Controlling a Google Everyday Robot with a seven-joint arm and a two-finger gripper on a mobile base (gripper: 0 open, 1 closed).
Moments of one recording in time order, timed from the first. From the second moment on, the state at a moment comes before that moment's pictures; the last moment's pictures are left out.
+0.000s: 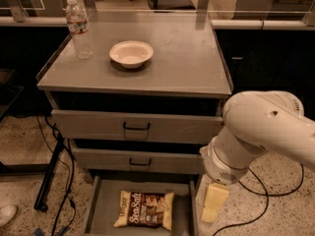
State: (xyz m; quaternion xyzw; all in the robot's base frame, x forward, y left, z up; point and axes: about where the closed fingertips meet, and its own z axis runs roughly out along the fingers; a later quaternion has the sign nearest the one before) arm 0.382 -0.122 0.713 -0.64 0.76 0.09 0.08
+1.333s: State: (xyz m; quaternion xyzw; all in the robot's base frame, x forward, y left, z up) arm 0.417 -0.130 0.578 -0.59 0.79 0.11 0.09
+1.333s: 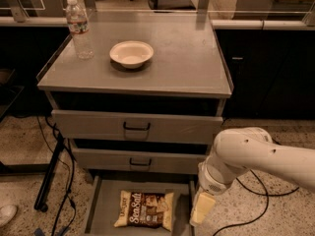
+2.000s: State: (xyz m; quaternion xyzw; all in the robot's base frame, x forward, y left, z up) arm 0.411 -0.127 0.550 -0.59 0.80 0.13 0.07
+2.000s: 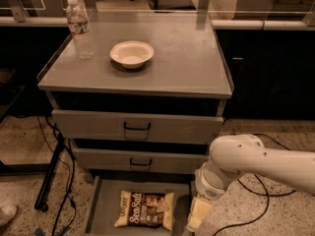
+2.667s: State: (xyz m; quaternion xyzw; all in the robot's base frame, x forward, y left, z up) arm 0.411 -0.115 0.437 -0.57 0.80 0.18 0.08
